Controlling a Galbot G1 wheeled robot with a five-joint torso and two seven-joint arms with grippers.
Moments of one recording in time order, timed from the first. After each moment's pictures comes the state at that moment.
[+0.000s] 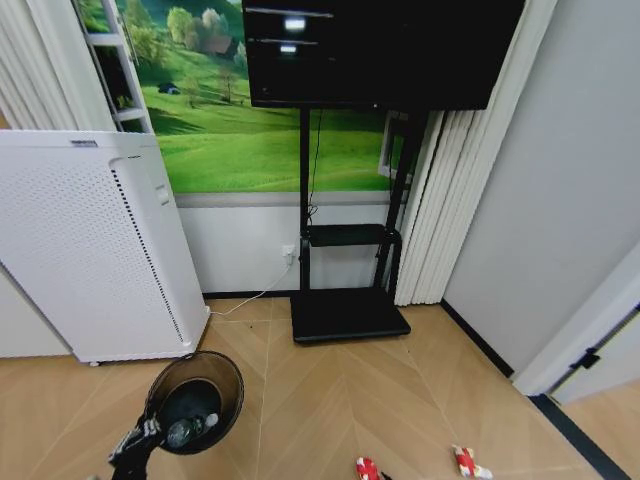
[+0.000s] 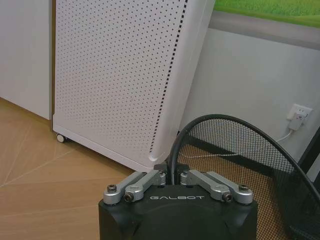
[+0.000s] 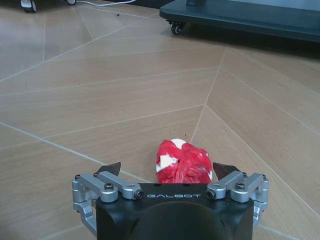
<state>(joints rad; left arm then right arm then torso) 1.90 -1.56 -0.84 -2.31 -0.50 0.21 -0.22 -1.39 1.31 0.29 0.94 0.01 0.43 -0.18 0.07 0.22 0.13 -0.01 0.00</state>
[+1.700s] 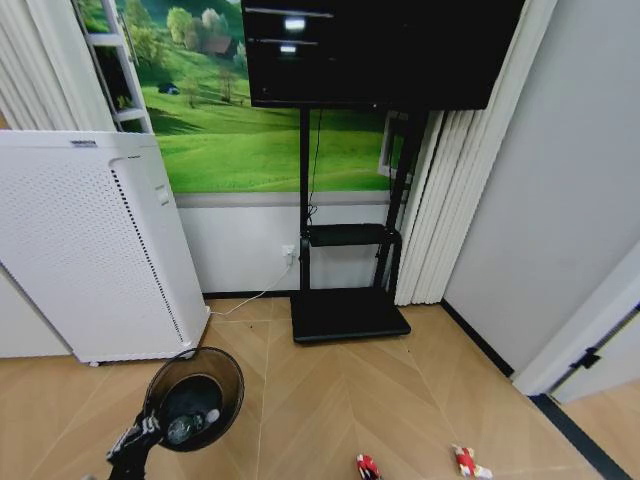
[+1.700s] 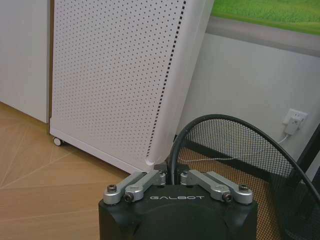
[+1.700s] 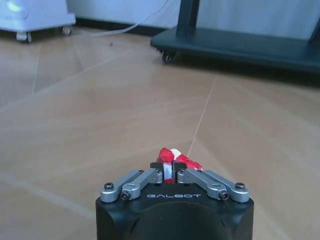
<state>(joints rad) 1.89 -1.56 -0.84 -2.32 -0.51 0.21 -0.23 -1.36 1.28 0.28 0.99 0.10 0.45 -0.18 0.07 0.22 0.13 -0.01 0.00</state>
